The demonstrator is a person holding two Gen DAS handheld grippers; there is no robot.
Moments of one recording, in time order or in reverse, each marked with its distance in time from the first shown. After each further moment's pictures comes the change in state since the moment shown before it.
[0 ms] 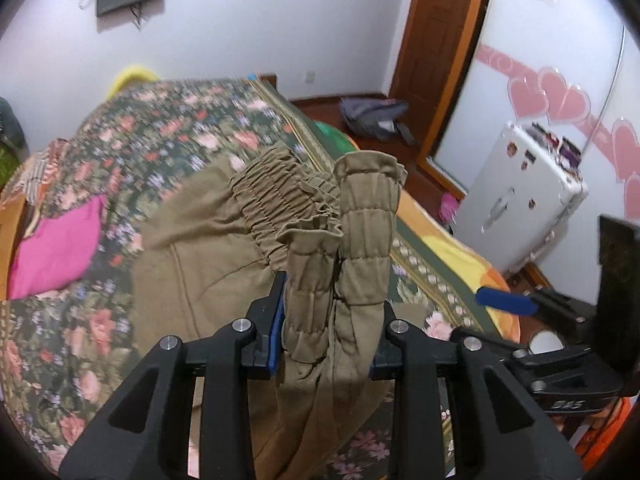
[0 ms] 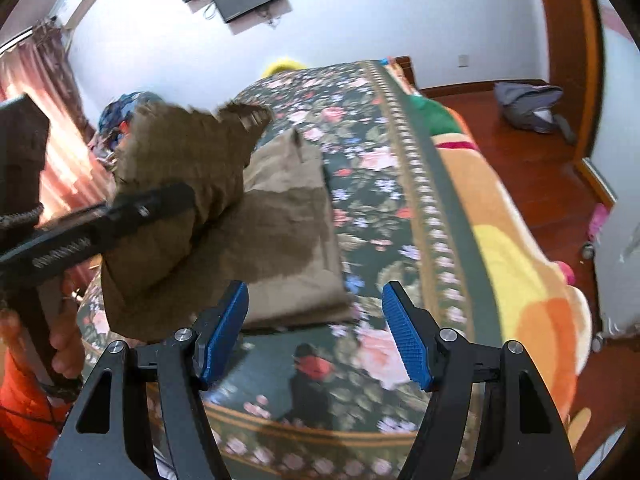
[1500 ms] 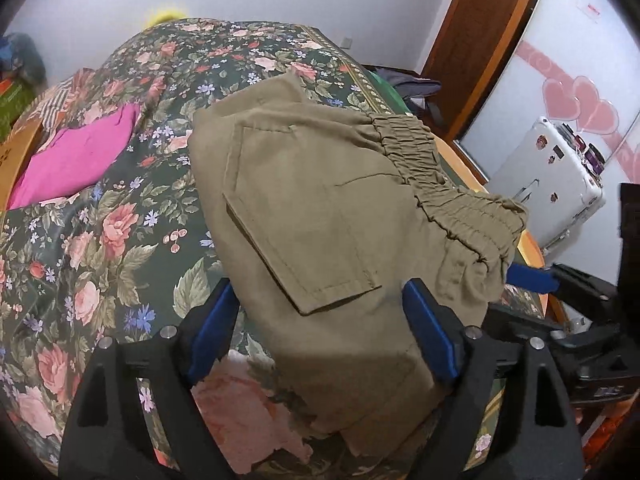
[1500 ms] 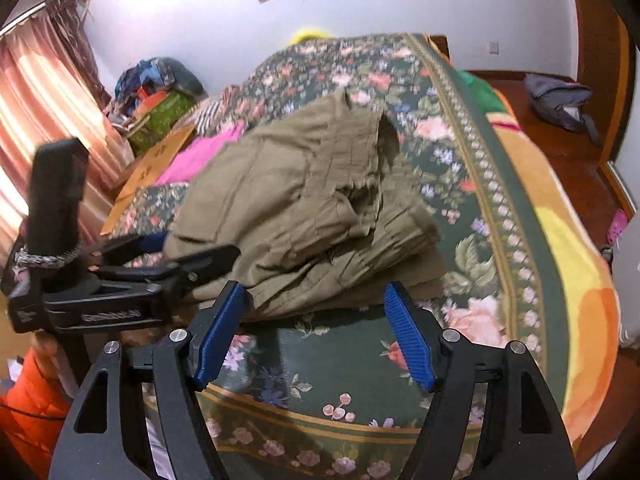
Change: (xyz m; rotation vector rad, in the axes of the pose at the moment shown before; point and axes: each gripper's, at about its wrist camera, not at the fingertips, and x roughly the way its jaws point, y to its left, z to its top) left arm 0.004 0.066 -0.067 -0.144 0.090 0.027; right arm 0.044 0.049 -0.014 -0.068 0.120 0.059
